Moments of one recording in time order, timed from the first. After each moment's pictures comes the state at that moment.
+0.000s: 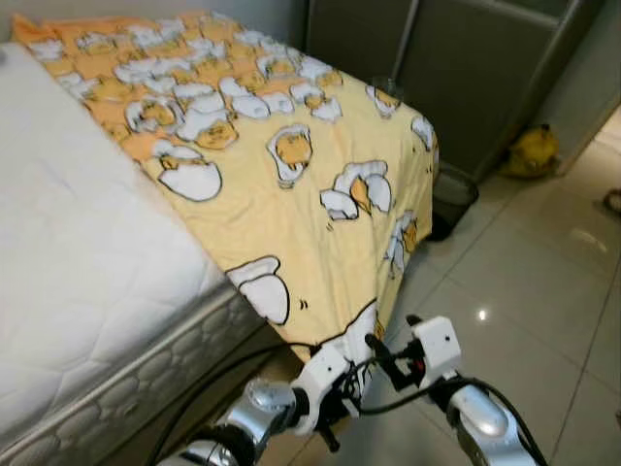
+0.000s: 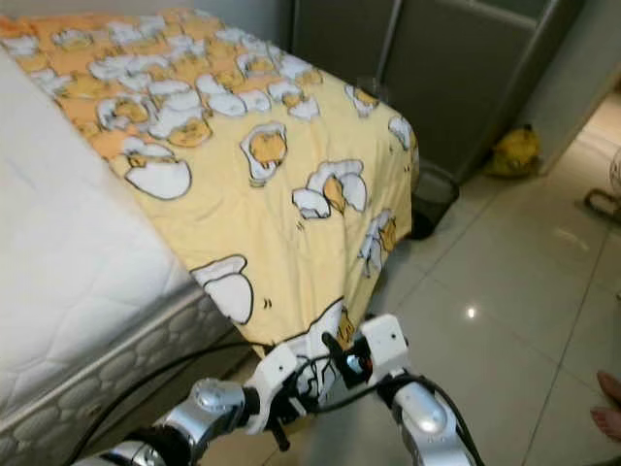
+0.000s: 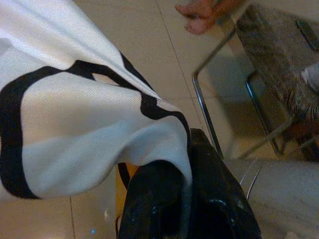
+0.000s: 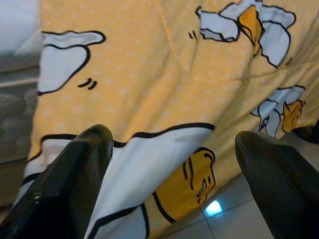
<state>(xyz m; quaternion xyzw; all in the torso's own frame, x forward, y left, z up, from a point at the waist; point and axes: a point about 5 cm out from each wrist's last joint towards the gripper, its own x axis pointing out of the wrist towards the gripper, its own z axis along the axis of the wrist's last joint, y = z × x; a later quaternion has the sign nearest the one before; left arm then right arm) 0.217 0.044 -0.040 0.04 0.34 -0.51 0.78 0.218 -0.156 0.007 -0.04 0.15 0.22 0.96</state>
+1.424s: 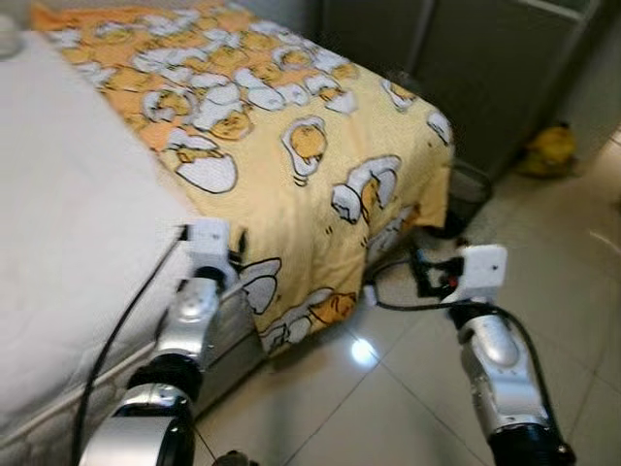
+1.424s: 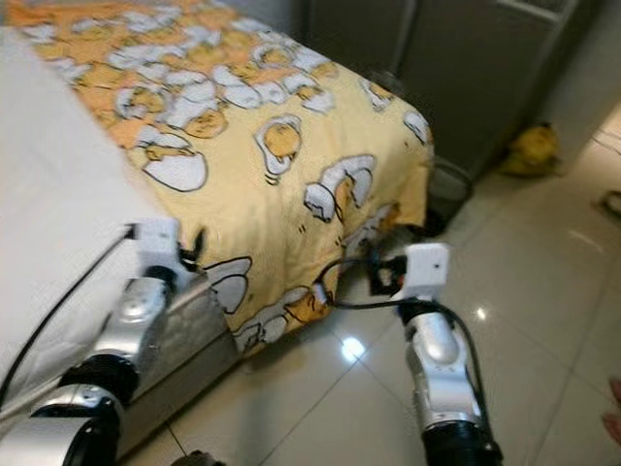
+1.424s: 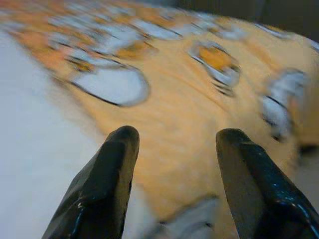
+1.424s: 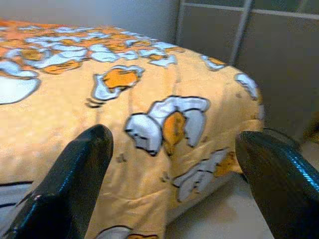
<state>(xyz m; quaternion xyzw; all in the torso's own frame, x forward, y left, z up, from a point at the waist) 0.337 0.171 0.073 0.05 0.04 0.01 1.00 0.286 -0.177 0.071 0.01 0.00 0.06 1.00</state>
